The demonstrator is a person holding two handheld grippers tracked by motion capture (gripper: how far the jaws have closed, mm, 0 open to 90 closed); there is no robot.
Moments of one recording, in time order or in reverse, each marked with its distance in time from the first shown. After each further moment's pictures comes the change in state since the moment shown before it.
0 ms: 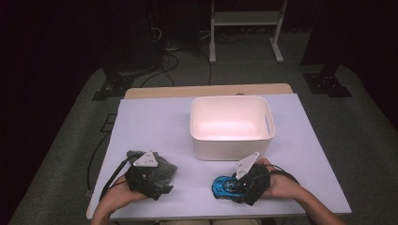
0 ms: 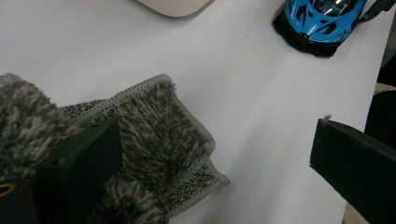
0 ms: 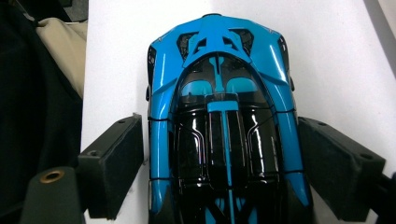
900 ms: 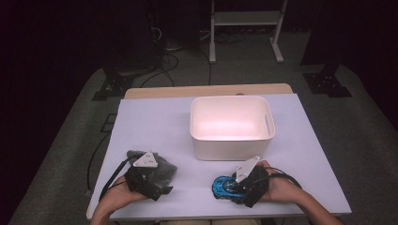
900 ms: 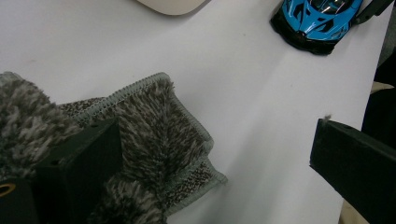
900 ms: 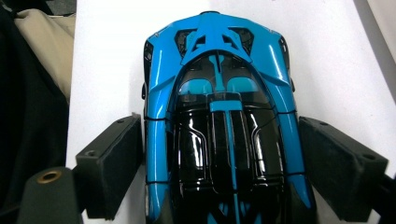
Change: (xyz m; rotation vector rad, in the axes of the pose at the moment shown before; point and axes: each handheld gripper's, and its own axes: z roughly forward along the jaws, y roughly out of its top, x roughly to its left) left arm -0.001 -0.001 0.000 0.001 -0.004 0.003; right arm 0.007 -0.002 0.003 -0.008 -0.064 -0.032
